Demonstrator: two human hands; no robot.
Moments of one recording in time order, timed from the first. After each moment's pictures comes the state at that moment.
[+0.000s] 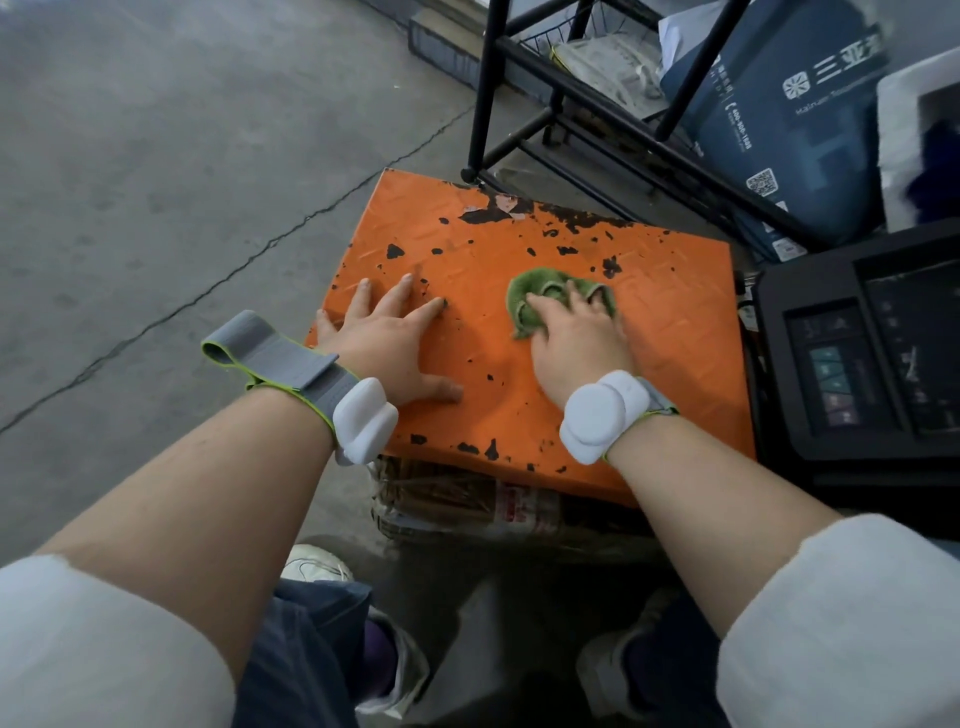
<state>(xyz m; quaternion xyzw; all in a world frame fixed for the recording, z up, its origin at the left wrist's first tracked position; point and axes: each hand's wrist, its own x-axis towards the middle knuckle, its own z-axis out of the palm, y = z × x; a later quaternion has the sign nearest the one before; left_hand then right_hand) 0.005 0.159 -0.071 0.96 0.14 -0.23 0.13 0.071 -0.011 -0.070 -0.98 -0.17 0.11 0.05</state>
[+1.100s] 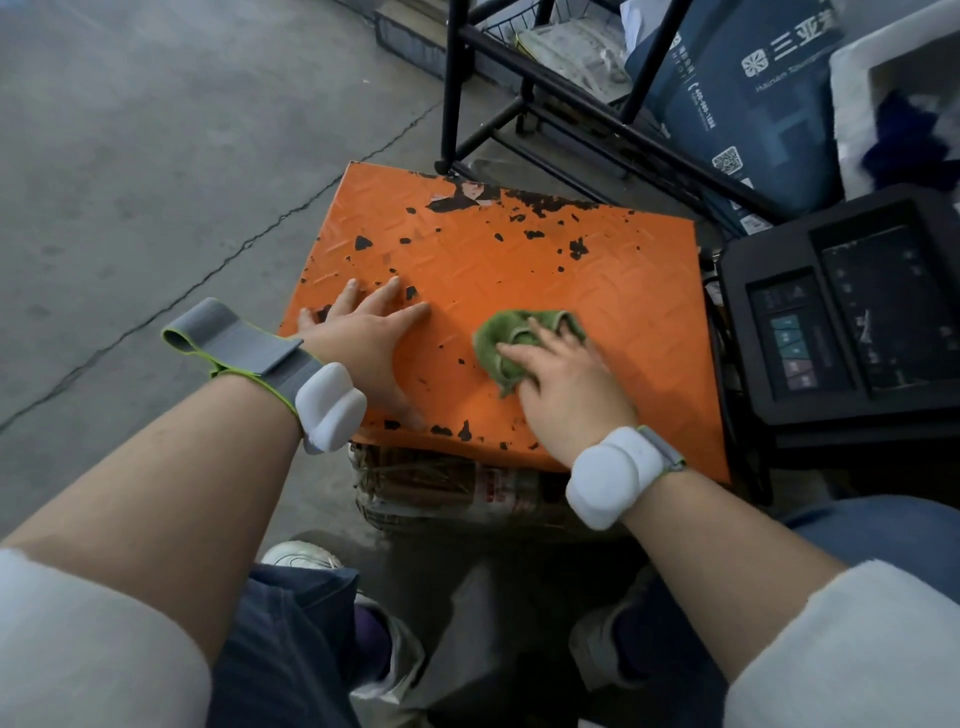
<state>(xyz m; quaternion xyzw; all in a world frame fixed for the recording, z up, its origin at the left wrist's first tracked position) 0.001 0.152 -0.060 0.95 0.07 -0.29 0.08 0.021 -0.047 -0.063 -0.96 -0.24 0.12 0.11</state>
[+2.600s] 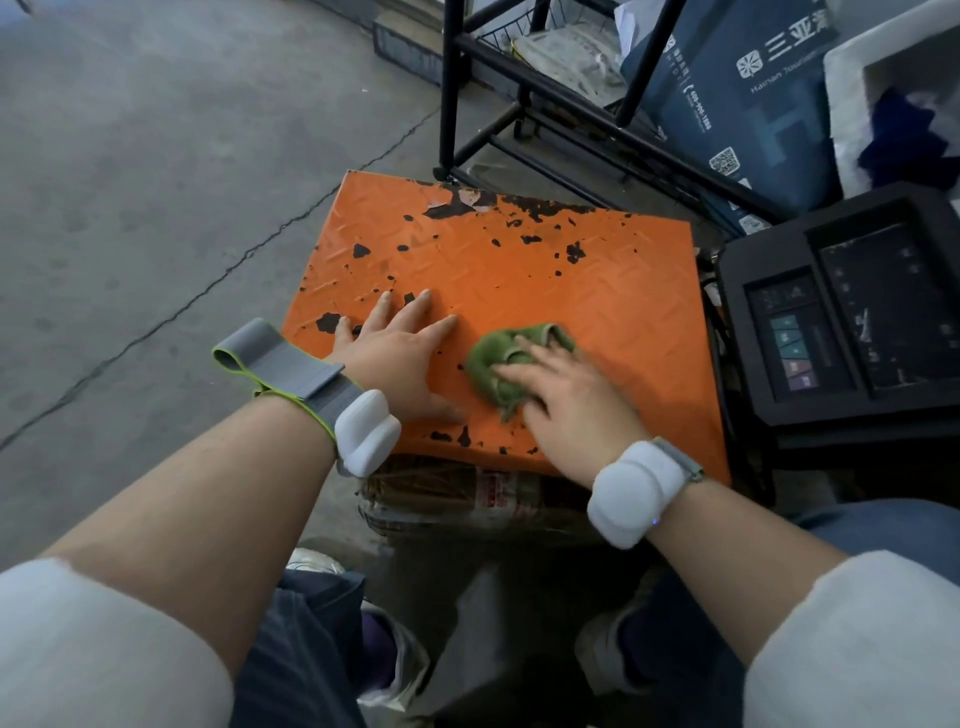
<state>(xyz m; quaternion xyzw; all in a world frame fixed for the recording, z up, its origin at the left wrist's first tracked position) 0.004 0.129 -0.066 0.96 0.05 -0.25 0.10 0.020 -0.061 -0.058 -0.94 -0.29 0.15 0.15</state>
